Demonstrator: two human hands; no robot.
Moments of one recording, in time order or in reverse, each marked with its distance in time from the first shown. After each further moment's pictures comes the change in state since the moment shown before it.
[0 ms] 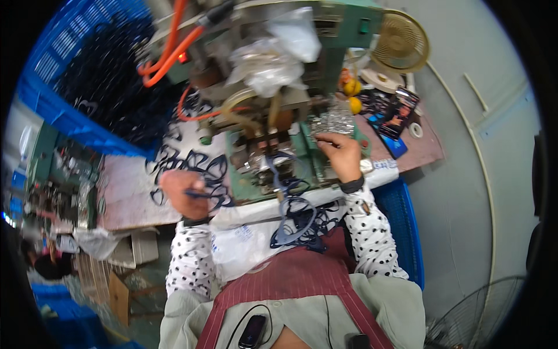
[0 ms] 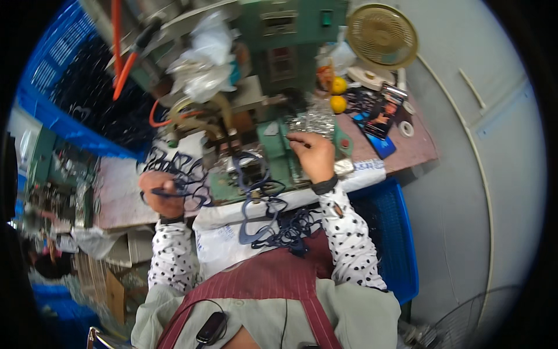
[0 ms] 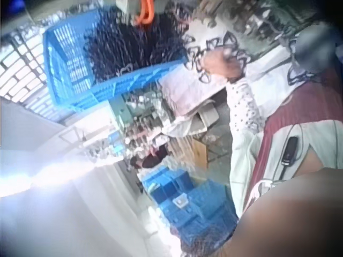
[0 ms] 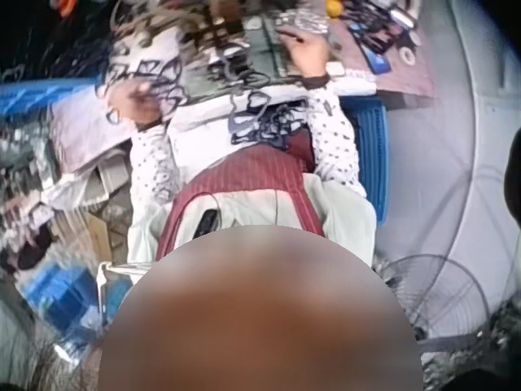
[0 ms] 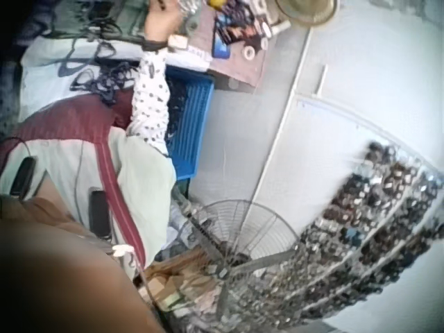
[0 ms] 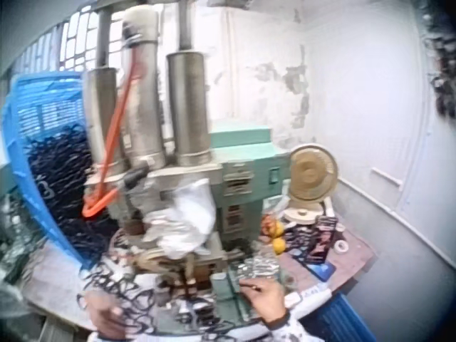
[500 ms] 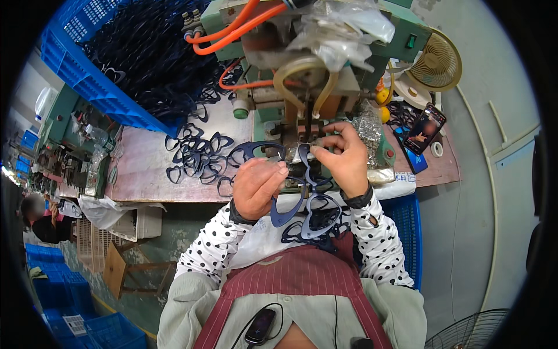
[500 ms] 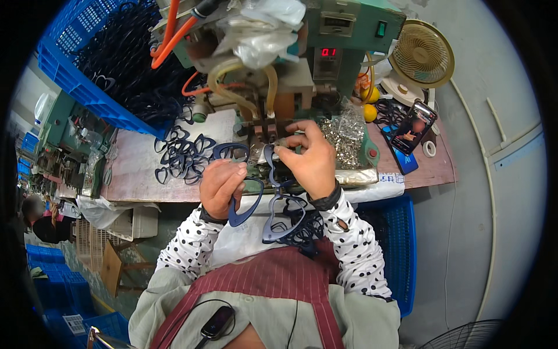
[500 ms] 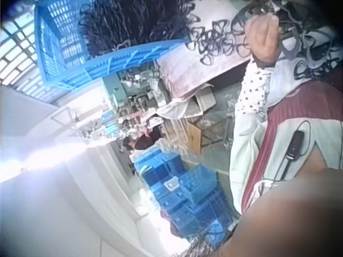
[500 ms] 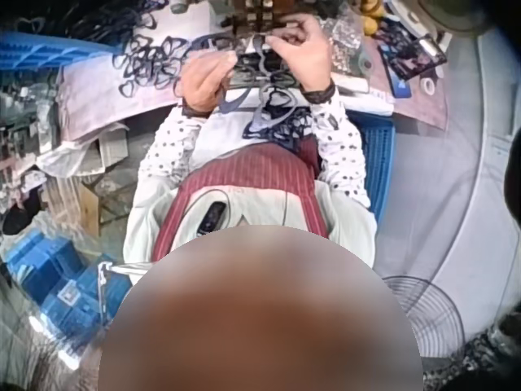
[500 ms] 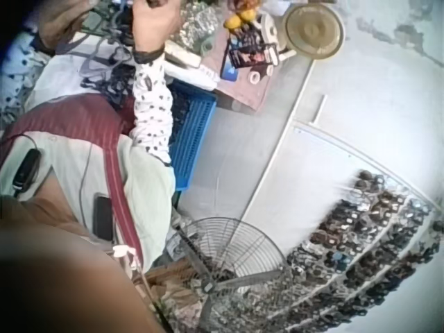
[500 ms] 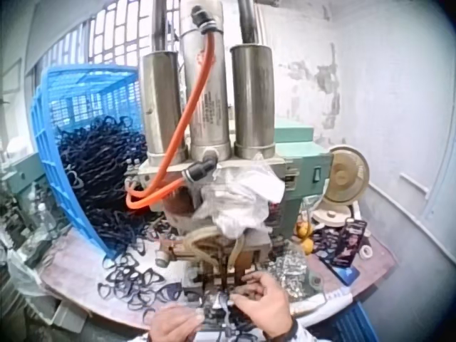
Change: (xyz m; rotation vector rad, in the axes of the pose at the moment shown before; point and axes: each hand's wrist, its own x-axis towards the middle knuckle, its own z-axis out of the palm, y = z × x) left_hand 0.015 0.069 0.023 -0.206 -0.133 0.224; right_hand -0.005 -0.086 0.036 0.172 -0.194 0.122
